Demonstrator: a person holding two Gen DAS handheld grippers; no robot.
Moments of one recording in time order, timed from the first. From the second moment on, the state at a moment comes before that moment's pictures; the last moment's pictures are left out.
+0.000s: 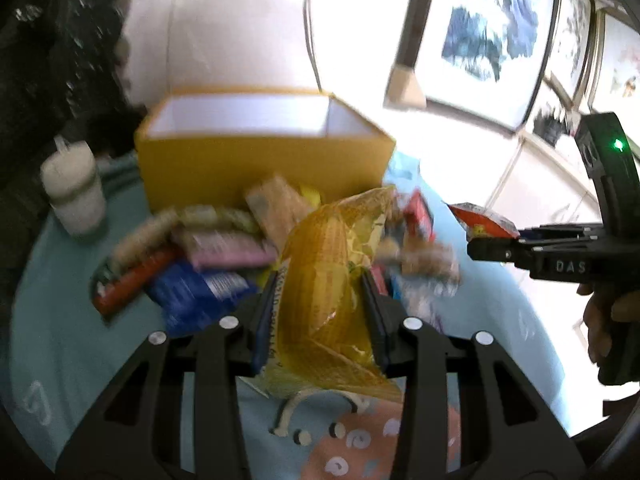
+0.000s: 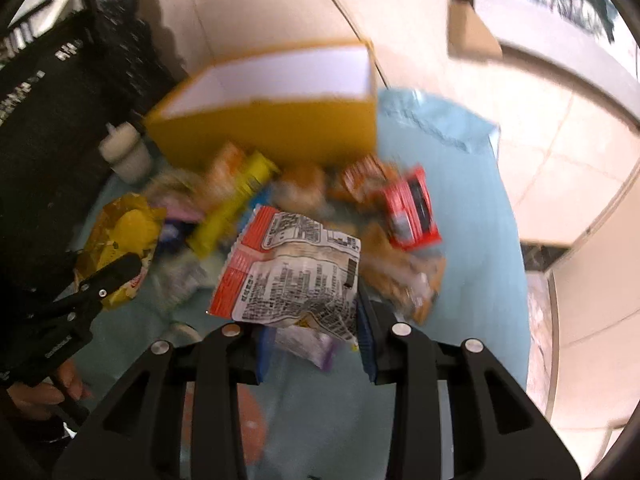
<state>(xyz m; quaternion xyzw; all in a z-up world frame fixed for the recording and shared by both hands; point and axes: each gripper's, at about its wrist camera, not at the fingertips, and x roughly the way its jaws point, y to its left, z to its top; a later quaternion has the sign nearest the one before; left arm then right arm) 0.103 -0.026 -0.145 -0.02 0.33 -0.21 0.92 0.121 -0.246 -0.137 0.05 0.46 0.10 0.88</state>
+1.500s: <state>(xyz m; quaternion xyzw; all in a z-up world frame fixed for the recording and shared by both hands) 0.104 -0.022 -0.198 0.05 0.43 -0.11 0.90 0.125 -0.223 -0.196 0.01 0.53 0.10 0.84</state>
